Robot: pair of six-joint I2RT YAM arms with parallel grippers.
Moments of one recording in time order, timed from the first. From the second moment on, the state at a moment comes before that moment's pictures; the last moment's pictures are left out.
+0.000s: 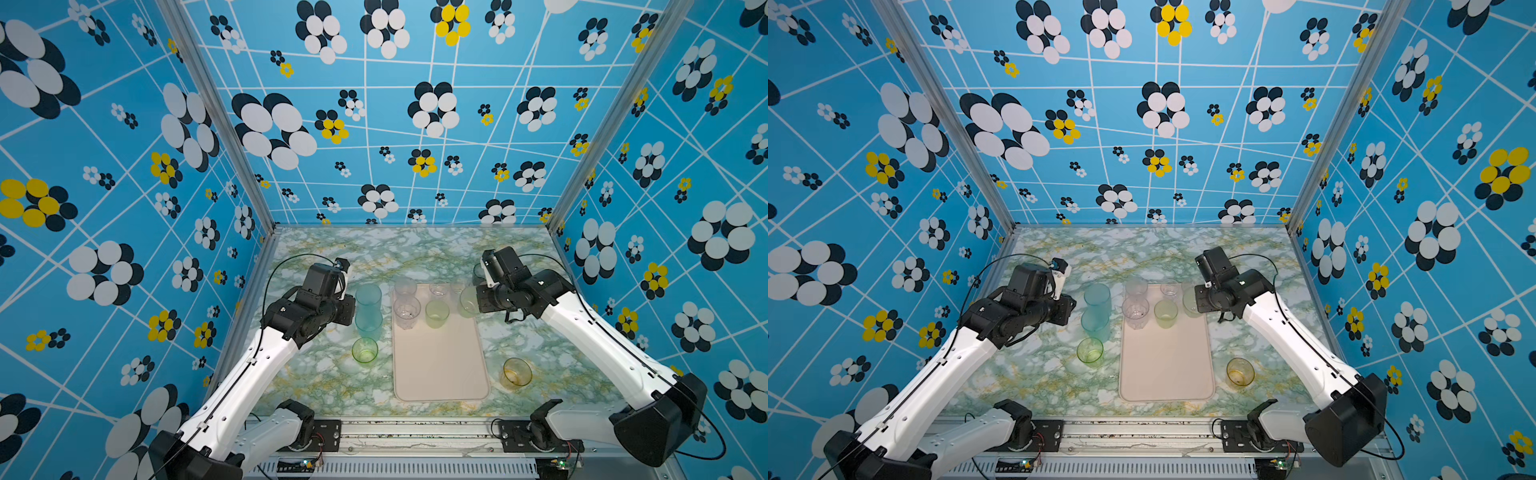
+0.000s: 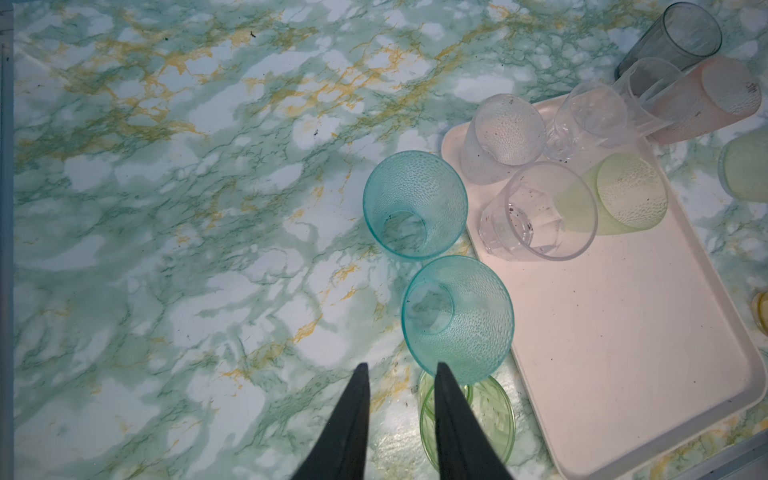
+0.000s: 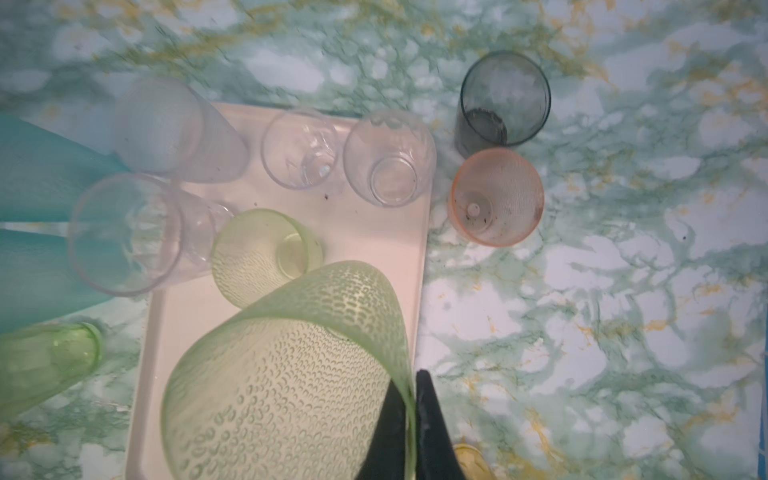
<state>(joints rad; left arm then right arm) -0.41 1.05 1.05 -0.86 0.01 -0.15 0.52 1.31 1.23 -1.03 0.22 0.31</state>
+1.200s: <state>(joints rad) -0.41 1.08 0.96 -0.95 0.01 -0.25 0.40 1.57 1.16 -0.82 0.10 0.30</state>
